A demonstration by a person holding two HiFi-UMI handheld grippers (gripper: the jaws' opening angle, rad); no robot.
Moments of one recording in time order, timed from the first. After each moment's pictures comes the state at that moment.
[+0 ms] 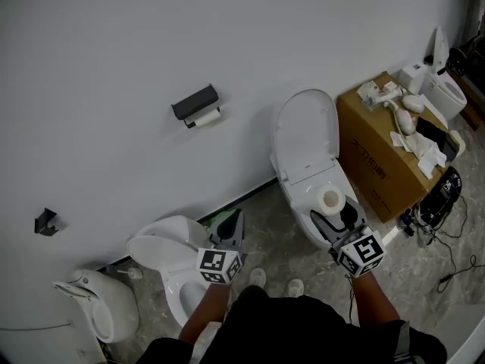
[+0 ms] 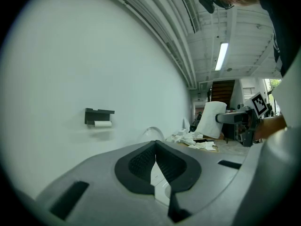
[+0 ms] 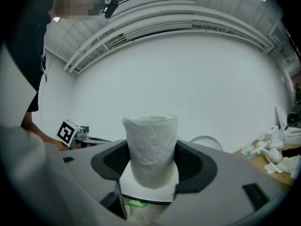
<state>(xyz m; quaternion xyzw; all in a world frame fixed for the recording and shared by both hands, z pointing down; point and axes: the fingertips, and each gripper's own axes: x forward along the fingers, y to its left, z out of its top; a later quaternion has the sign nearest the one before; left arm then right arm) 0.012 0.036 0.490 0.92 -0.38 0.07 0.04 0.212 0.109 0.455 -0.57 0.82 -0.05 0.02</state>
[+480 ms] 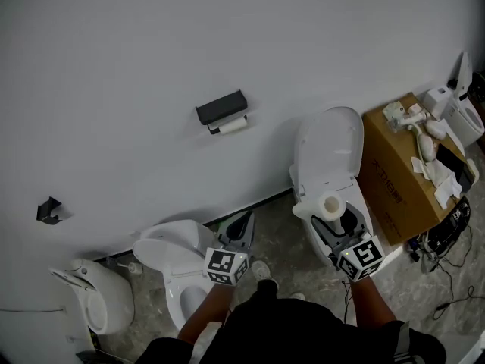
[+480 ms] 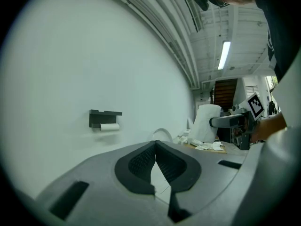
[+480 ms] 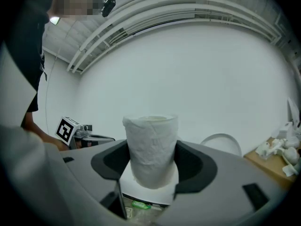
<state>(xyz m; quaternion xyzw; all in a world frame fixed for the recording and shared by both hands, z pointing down) -0.009 -0.031 0.491 0.92 -0.39 0.07 0.03 0.171 0.017 0.468 -0.53 0.84 -0.06 0.02</state>
